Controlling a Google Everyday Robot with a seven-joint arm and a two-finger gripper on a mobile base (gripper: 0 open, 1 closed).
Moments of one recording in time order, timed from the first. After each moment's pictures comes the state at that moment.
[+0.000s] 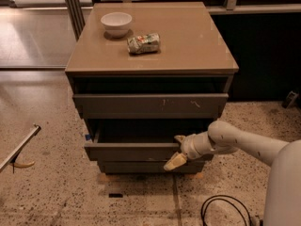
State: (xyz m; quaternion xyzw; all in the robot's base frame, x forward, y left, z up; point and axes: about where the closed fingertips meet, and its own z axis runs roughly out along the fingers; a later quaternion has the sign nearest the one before) arm 0.602 -0.099 0.442 -0.51 0.77 0.26 0.29
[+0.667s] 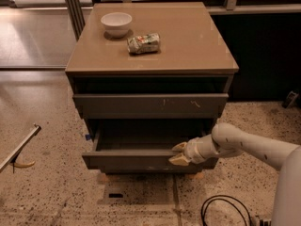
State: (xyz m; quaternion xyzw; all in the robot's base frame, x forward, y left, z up) arm 0.572 -0.109 0.443 -0.52 0.77 0.26 0.27
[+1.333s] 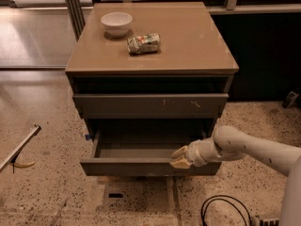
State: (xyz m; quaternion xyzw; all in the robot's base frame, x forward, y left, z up) arm 0.562 -0.114 0.451 -0.52 0.77 0.26 0.28
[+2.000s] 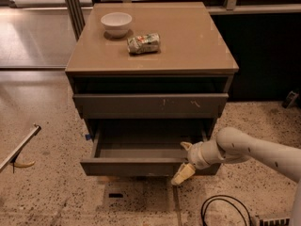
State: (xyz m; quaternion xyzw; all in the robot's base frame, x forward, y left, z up) arm 0.545 -0.117 0.458 -0.53 0.76 0.26 0.28
